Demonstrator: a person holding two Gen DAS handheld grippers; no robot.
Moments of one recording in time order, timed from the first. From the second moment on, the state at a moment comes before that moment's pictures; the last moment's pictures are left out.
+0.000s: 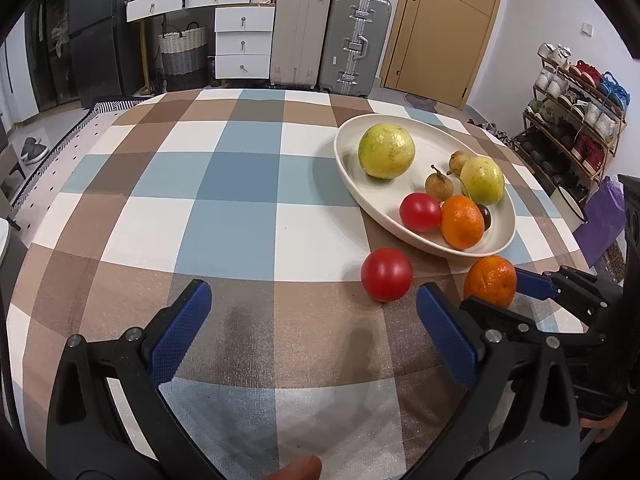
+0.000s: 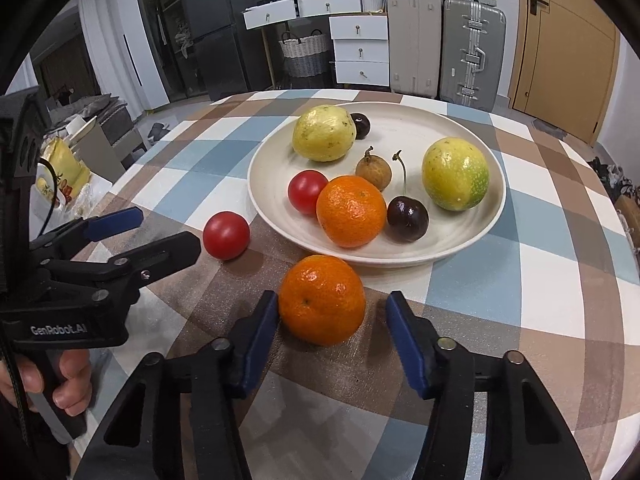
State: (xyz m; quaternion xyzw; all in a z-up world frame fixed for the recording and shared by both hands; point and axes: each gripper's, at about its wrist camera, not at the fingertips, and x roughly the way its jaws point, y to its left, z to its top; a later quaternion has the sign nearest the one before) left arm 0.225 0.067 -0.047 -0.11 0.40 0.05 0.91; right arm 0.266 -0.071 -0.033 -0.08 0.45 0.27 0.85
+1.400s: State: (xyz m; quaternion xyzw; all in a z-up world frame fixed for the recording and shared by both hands) left arm 0.238 0.038 -0.050 -0.11 0.41 -0.04 0.90; right arm 0.247 -0.113 -0.010 -0.04 0.43 0.26 0.86
